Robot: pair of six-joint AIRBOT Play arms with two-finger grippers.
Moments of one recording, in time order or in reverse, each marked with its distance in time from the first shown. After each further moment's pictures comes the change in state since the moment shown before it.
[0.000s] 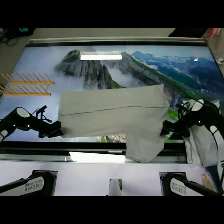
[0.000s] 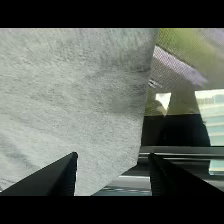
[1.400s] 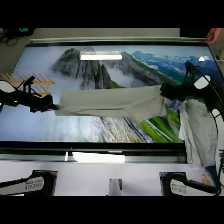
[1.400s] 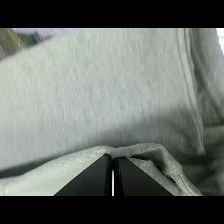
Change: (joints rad) left arm -0.001 -0.105 0.483 -0.026 -0.082 -0.012; right arm 0.105 -0.109 0.408 0.181 -0.451 0.039
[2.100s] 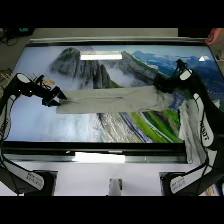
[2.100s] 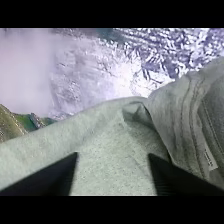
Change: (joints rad) left arm 0.000 -0.438 0.345 -0.080 -0.031 -0.123; right arm 0.019 -0.369 0.269 0.084 -0.095 0.054
